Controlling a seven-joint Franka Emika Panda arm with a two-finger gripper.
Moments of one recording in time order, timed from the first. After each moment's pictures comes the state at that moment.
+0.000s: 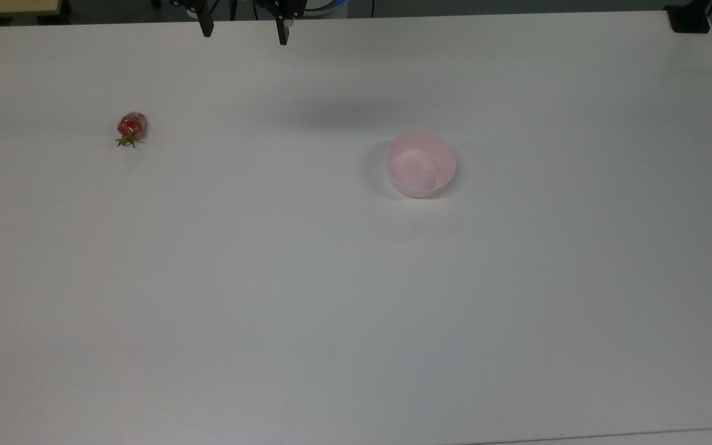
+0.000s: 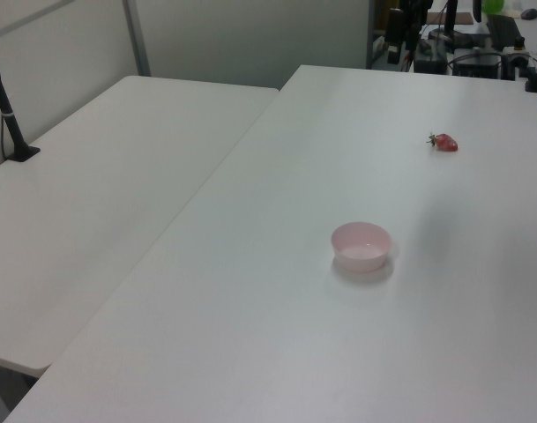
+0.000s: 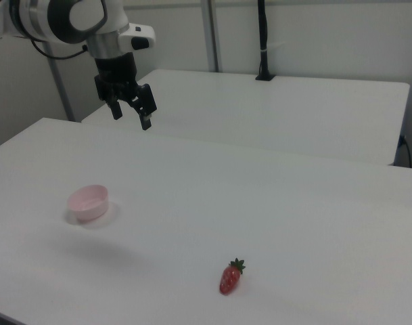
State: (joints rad) arm -0.05 0.01 0.00 -1.60 0.03 1.68 0.08
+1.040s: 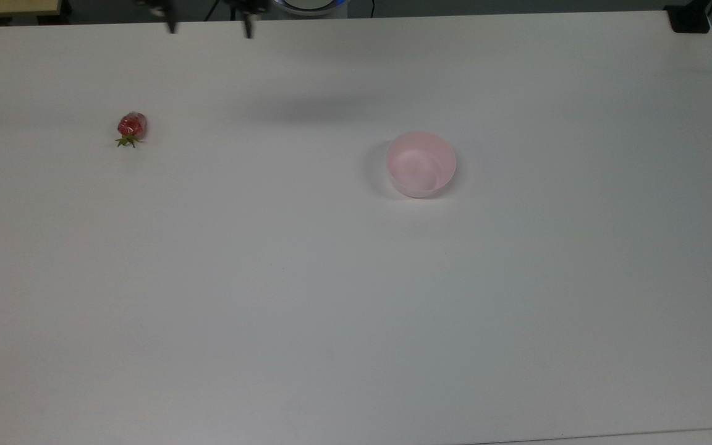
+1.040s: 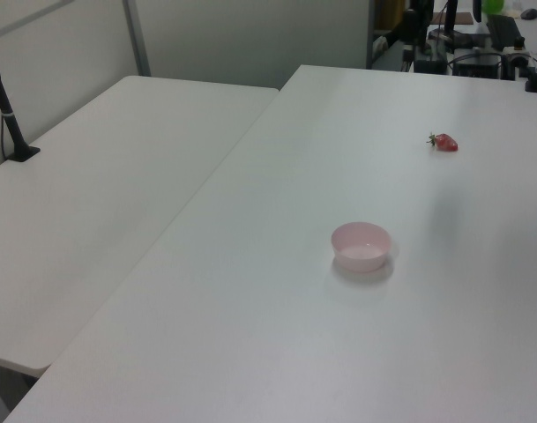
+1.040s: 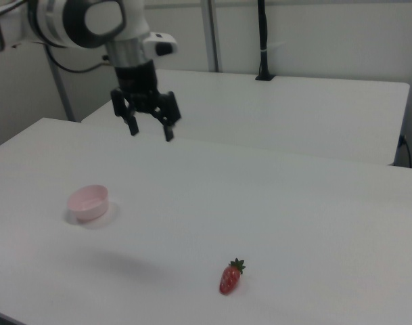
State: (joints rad) arm -0.12 0.02 -0.01 -1.61 -0.03 1.63 -0.16
